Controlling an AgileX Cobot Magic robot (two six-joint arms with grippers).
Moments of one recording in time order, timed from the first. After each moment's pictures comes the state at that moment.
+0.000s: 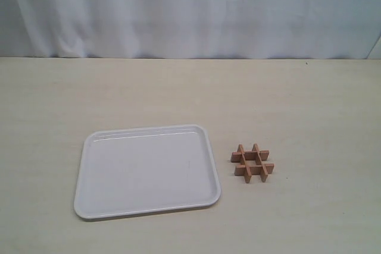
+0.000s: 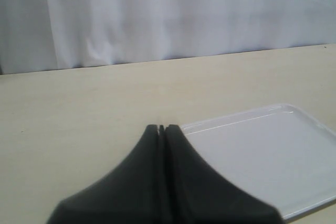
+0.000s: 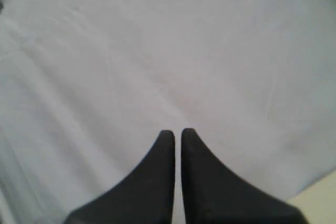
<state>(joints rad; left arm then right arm) -0.12 0.00 0.00 0.09 0.25 -0.08 0.04 0.02 -0.19 0.56 -0.11 0.09</state>
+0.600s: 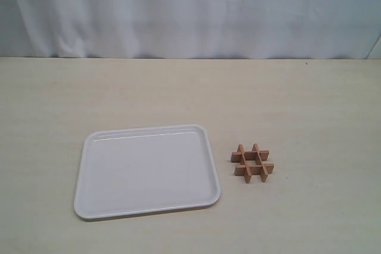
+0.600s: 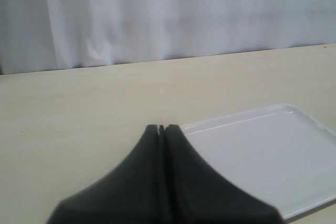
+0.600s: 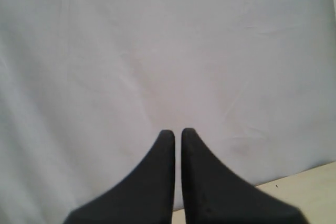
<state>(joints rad) -0.12 0.00 0.00 0.09 0.25 -0.08 0.04 0.61 -0.45 0.31 -0.23 0.04</state>
